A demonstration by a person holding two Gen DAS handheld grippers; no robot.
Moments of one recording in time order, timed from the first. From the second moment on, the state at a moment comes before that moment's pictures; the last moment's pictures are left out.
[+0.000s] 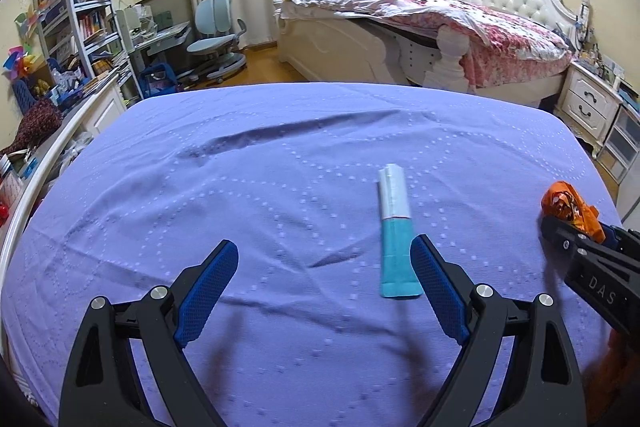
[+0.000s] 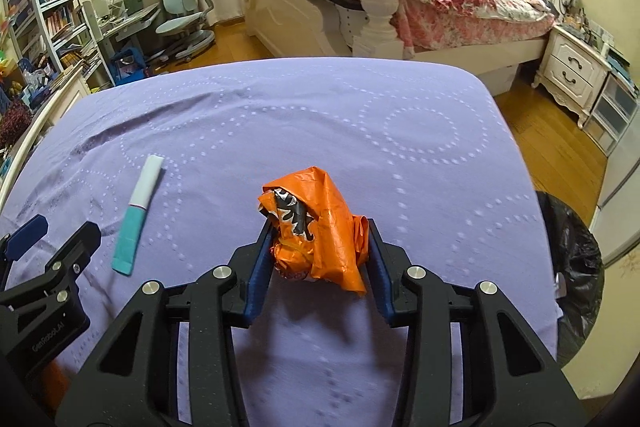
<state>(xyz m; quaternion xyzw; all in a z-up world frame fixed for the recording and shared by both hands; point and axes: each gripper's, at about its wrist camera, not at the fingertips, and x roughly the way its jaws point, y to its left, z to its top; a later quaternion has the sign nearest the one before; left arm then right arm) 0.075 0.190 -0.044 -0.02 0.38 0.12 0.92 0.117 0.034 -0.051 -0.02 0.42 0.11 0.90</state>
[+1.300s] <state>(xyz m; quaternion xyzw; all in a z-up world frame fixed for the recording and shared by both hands) 0.079 0.173 -0.054 -0.03 0.41 0.03 0.91 0.113 0.001 -0.051 0.00 0.42 0.12 0.90</state>
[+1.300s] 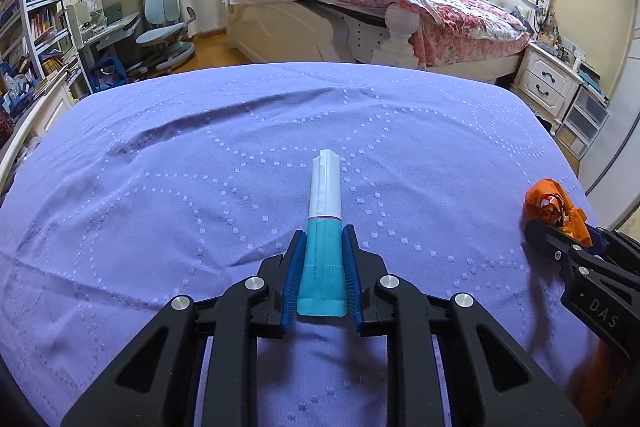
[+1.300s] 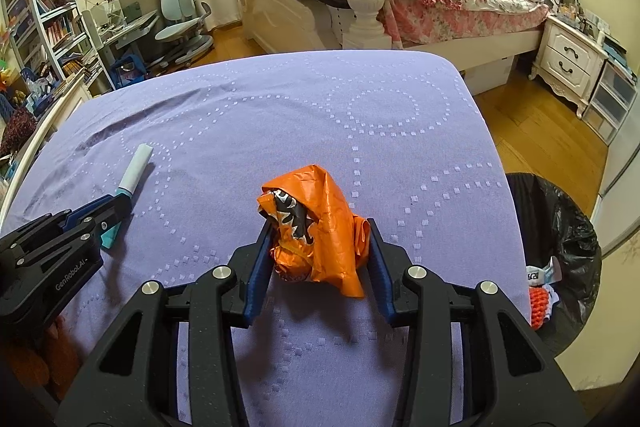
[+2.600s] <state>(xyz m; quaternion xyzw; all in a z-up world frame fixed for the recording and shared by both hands) 0.024 0.094 -0.032 -0.02 0.36 -0.03 0.93 0.024 -0.067 -0.031 0.04 0.38 0.08 0.92</state>
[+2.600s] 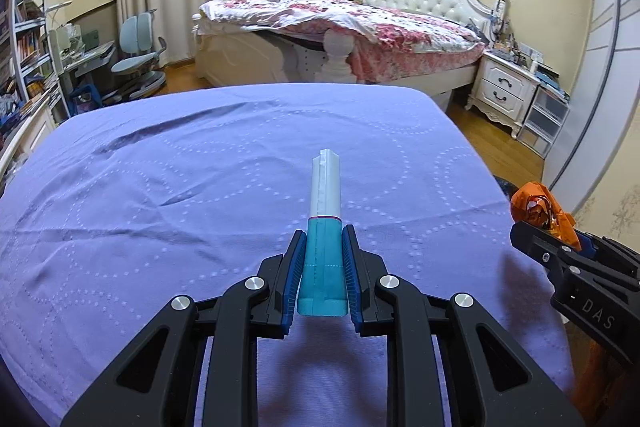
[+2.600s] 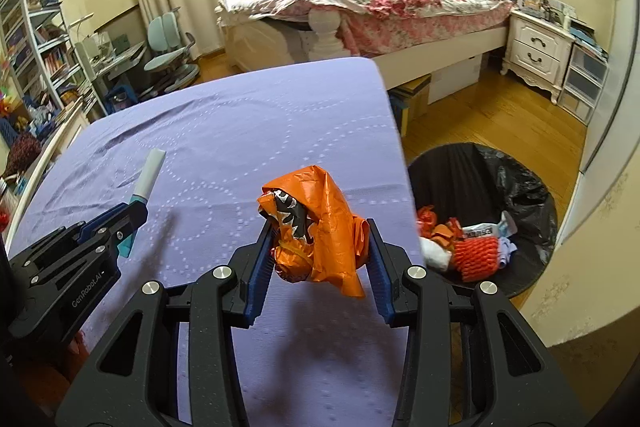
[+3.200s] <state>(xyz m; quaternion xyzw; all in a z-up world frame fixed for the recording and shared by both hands) 0.059 -0.013 -0.013 0.03 0.33 -0.13 0.94 0.032 -0.167 -0.018 0.07 0.35 -0.01 0.93</state>
